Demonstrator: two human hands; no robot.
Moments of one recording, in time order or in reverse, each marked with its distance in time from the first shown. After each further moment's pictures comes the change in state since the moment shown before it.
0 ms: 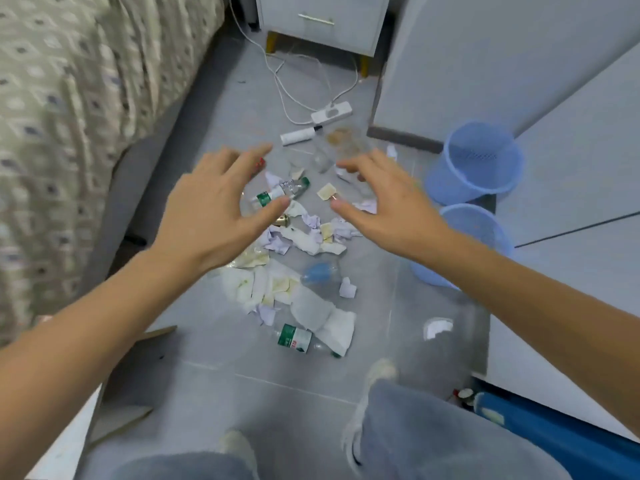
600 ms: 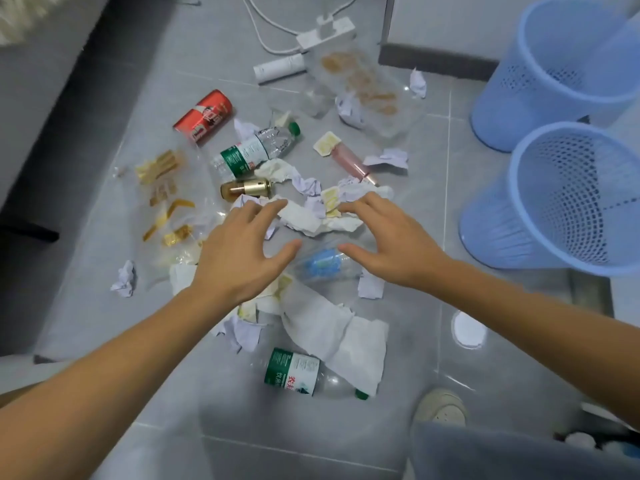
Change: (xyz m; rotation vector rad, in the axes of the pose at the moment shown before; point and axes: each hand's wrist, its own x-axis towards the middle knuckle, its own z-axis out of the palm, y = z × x) left_hand -0.018 -0.121 0.365 -0.022 -0.149 0.006; right_hand -0.018 0.218 0.298 -0.025 -0.105 -0.009
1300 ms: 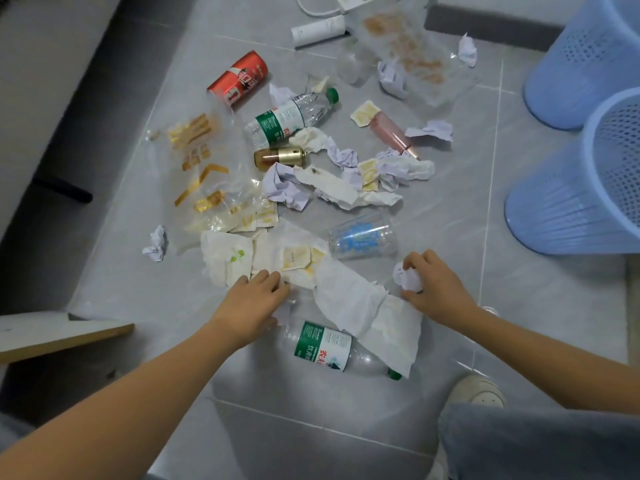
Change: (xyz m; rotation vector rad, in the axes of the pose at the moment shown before) left_hand -0.103 -0.095 0.101 0.464 -0.544 0.191; right_hand -0.078 0.067 0.137 0.039 -0.184 0.400
